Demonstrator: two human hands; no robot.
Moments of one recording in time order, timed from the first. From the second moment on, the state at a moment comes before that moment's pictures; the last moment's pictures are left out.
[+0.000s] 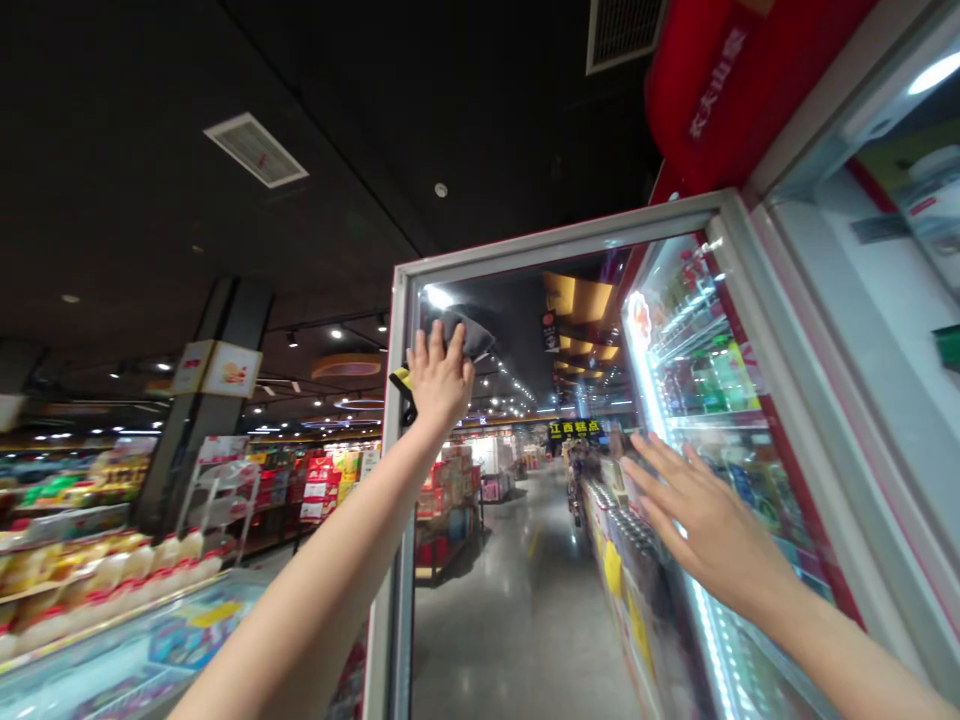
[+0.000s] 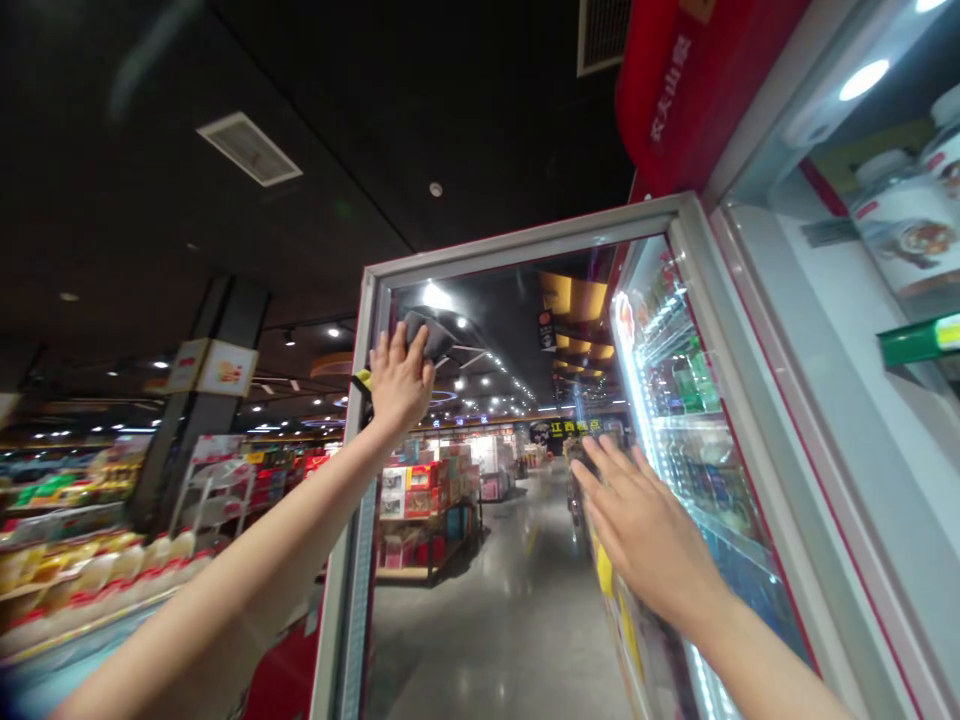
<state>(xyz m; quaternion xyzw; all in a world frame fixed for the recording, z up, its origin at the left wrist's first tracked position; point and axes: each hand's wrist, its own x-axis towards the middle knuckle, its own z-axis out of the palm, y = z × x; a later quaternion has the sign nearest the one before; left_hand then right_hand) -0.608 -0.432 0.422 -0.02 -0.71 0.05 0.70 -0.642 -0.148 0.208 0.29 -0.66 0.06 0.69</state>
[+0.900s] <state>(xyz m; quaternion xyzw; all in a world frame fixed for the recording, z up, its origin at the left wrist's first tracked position) -0.639 -0.316 0.412 -0.29 -0.70 0.11 0.64 -0.642 -0.114 0.210 0.25 -0.75 0.06 0.61</state>
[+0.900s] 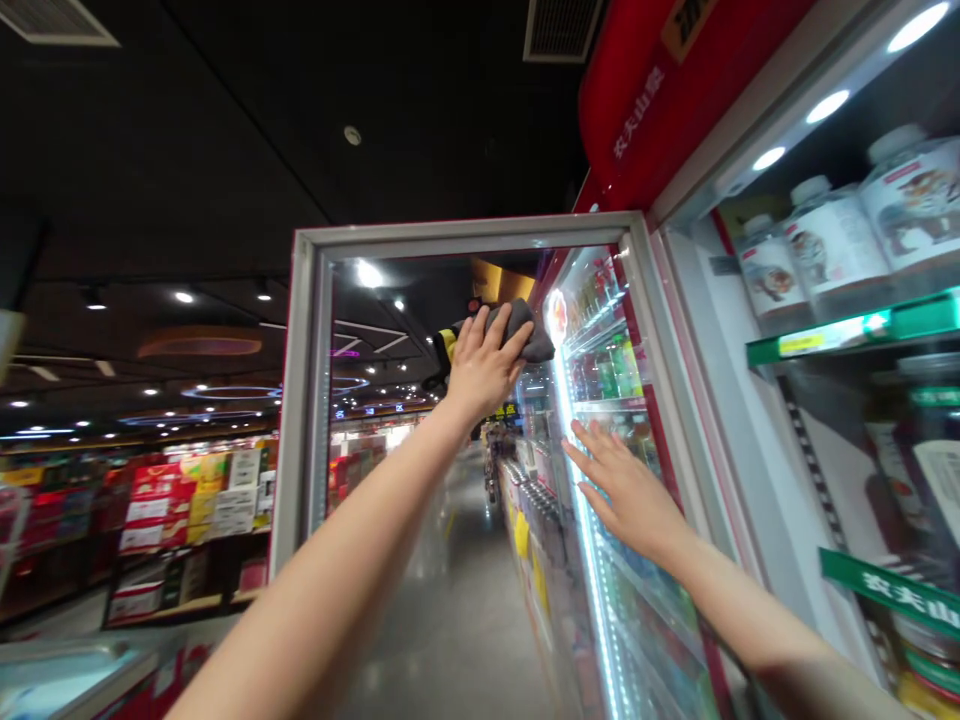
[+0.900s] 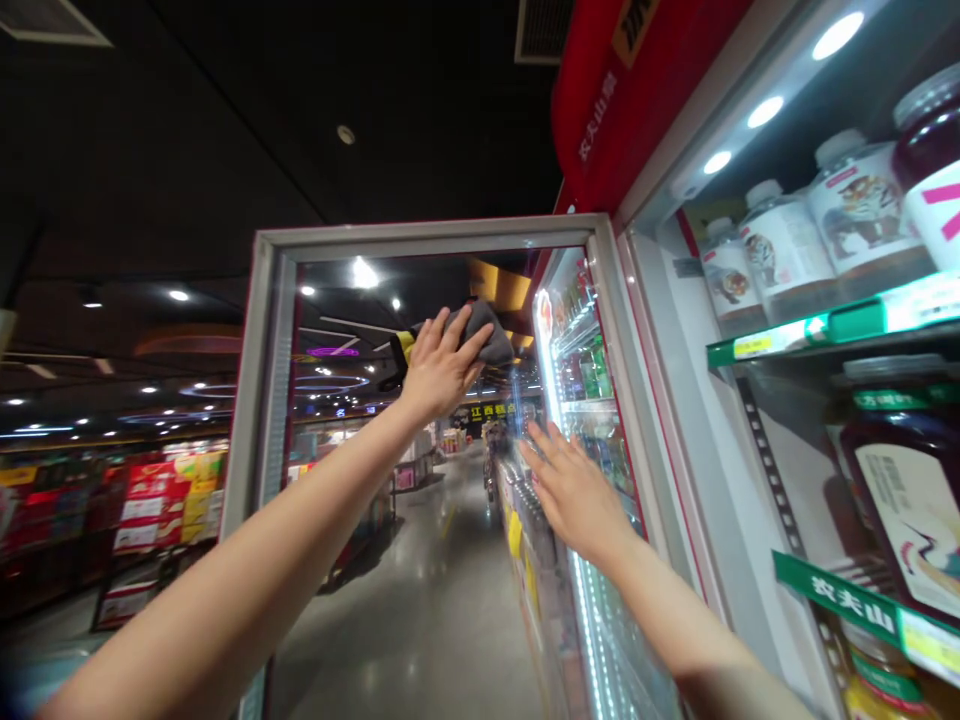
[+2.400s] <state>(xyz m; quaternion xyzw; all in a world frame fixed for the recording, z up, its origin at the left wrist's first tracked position) -0.624 -0.080 0.467 -0.19 -0.68 0.01 0.70 -0.625 -0.034 0.199 0.35 -0.69 0.12 0.62</state>
